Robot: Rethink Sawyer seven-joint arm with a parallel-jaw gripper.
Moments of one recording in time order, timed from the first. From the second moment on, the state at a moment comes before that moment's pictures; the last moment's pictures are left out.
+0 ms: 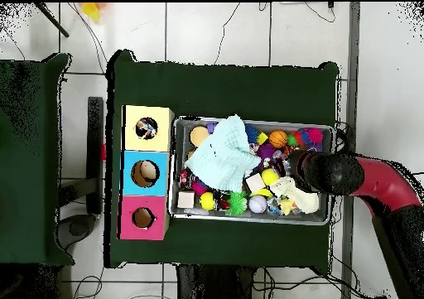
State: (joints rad) arm -1.08 -0.51 0.72 1.62 -0.60 0.79 1.30
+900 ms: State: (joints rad) arm -1.07 -0.35 0.72 1.59 -0.65 0.77 1.30
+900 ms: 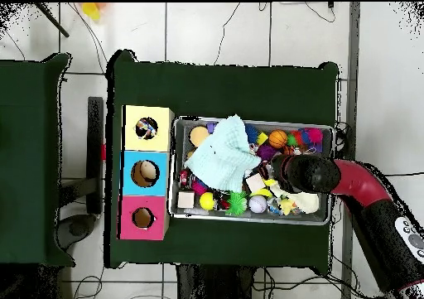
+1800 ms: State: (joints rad) arm -1.07 -0.48 0.72 1.59 -0.65 0.77 1.30
